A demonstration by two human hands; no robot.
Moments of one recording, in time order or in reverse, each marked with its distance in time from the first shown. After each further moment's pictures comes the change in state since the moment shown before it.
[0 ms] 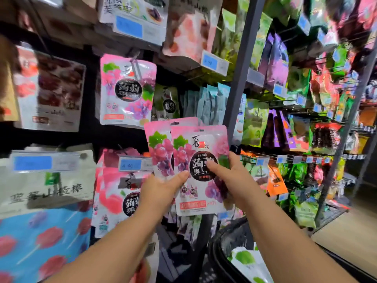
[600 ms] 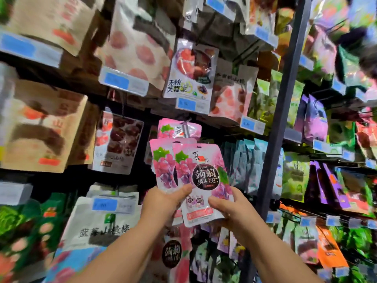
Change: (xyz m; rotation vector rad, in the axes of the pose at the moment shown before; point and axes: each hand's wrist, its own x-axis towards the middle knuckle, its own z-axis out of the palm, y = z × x) left_hand 0.037 0.066 -0.092 0.057 0.222 0.068; right_hand 0.022 -0.052 0.071 0.226 -0.354 -0.052
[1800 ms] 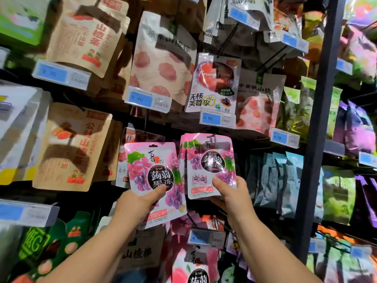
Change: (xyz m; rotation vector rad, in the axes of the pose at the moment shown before) left_hand 0.050 0.003 -0.098 0.084 0.179 -0.054; right_hand 0.107 -0.008 0.054 0.142 0.254 -0.162
